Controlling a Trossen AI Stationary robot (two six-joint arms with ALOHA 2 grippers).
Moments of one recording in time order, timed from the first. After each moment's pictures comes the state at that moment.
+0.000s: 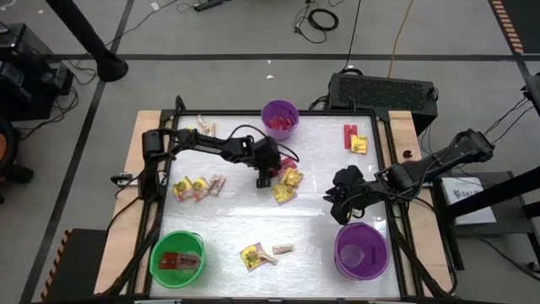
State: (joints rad) left arm 0.25 1.98 1.19 -0.23 0.10 0.27; right arm 0.41 1.08 0.91 -0.70 0.38 0.85
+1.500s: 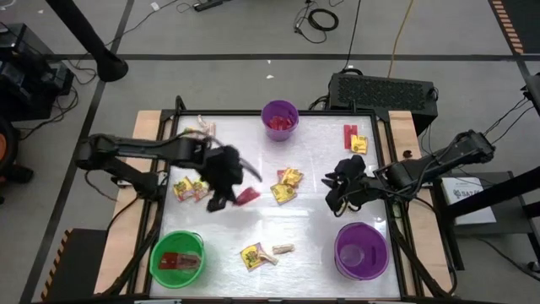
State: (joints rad) left arm -0.03 1.35 1.20 -0.88 0.42 -0.18; right arm 0.37 1.08 0.91 -0.70 0.65 0.84
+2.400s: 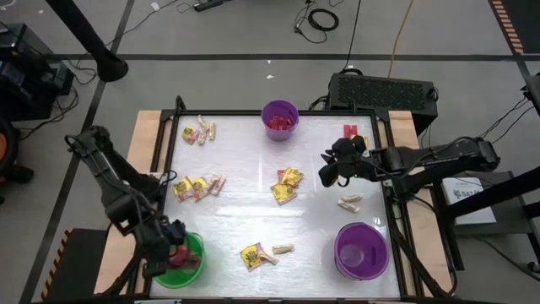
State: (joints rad) left arm -0.88 1.24 1.20 -1.07 0.26 -1.21; right arm 0.09 1.08 0.91 -0.65 0.65 0.67
